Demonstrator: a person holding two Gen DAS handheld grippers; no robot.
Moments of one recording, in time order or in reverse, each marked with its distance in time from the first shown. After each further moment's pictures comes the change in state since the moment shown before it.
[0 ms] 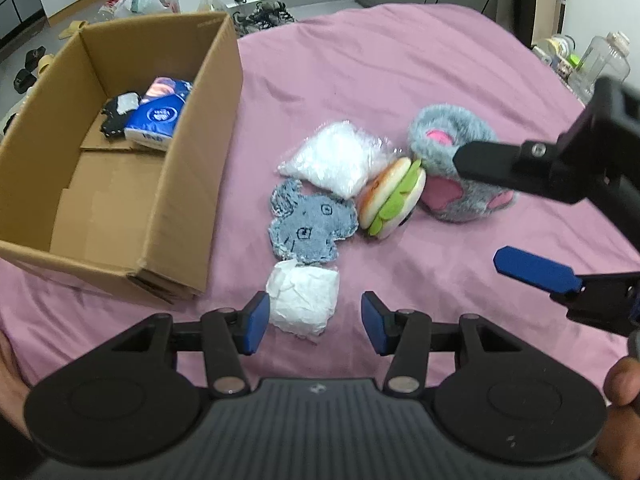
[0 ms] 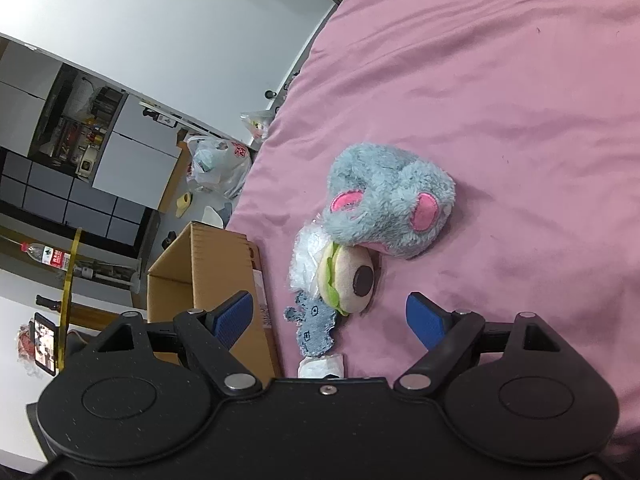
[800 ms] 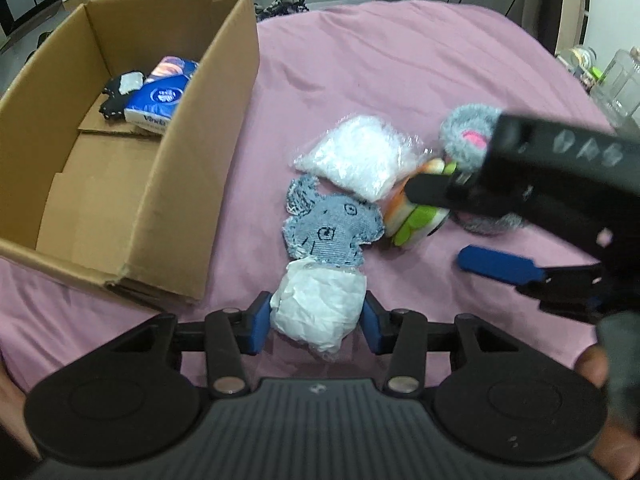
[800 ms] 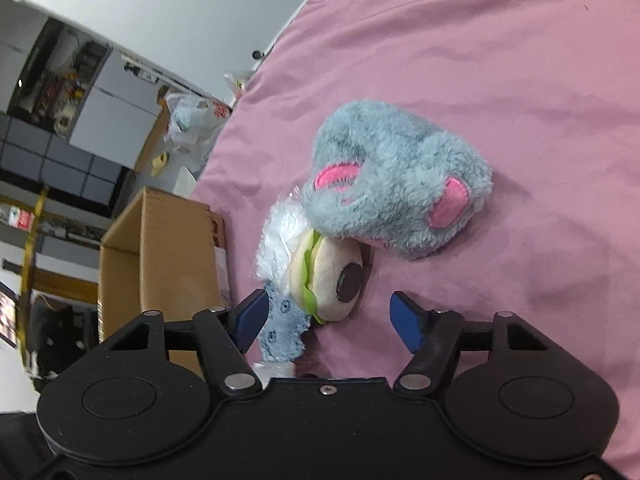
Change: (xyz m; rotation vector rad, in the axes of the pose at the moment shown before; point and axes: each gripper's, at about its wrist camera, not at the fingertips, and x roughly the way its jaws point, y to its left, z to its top) left arm 0.020 0.009 0.004 -0.065 -0.003 0.012; right arm 0.043 0.003 0.004 -0.088 0.108 -0.087
